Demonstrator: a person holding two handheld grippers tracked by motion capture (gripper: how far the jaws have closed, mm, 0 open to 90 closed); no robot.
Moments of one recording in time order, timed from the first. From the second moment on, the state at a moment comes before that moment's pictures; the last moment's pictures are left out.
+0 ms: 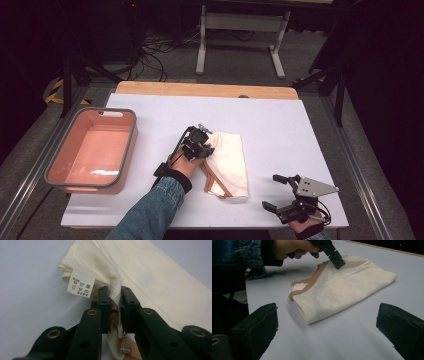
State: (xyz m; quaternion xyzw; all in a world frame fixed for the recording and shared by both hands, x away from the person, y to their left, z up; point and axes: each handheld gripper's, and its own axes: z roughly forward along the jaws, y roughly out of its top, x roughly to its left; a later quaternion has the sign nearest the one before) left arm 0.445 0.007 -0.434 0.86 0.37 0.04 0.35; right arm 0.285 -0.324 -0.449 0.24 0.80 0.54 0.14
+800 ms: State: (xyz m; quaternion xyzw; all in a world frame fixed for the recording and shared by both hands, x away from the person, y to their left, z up) left arm 0.403 0.025 -0.397 0.79 0.32 0.09 0.51; right arm 0.284 -0.324 -0.449 0.24 0.79 0.54 0.14
